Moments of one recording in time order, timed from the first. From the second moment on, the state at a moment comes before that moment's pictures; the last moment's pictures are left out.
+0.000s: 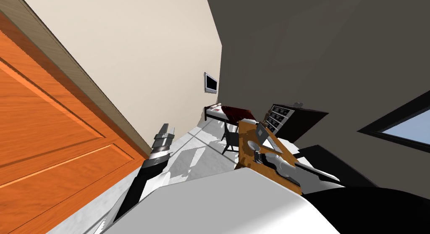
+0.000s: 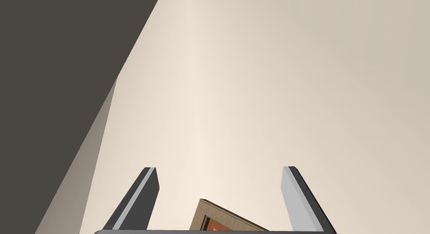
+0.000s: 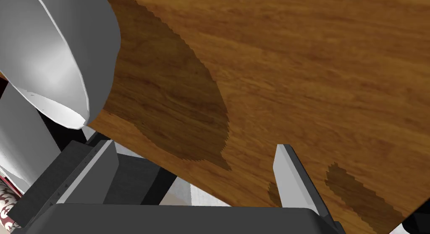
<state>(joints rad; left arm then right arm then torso) 0.49 0.04 -0.01 -2.21 0.01 -0.44 -0.07 -0.14 -0.94 0.75 -0.57 0.75 -0.31 0.77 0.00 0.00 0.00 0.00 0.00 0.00</state>
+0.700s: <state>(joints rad) 0.49 0.04 -0.01 -2.21 0.01 -0.44 -0.07 -0.18 -0.98 0.86 -0.49 0.81 -0.29 0.79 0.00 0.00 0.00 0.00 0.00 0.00</state>
